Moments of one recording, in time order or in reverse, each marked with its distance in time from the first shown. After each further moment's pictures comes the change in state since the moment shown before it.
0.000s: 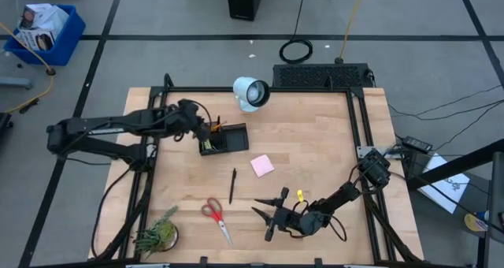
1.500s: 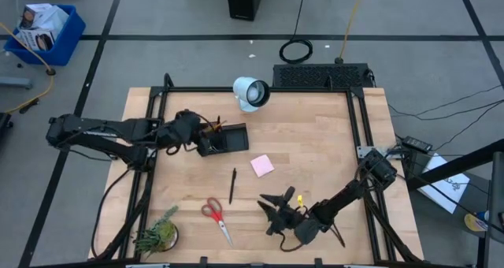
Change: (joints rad) left arm -0.220 -0.040 0.001 0.146 -0.036 0.019; right arm 0.025 -0.055 0.012 -0.340 0.181 -0.132
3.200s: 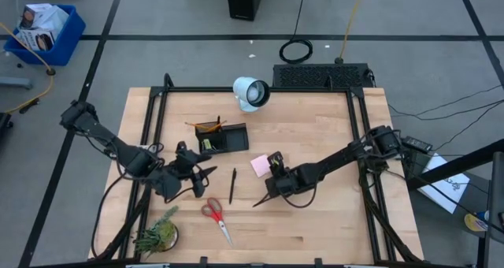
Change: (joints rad) left arm -0.570 0.136 -0.002 0.118 -0.391 -0.111; right arm -0.387 -0.222 0.055 -1.276 -0.629 0.043
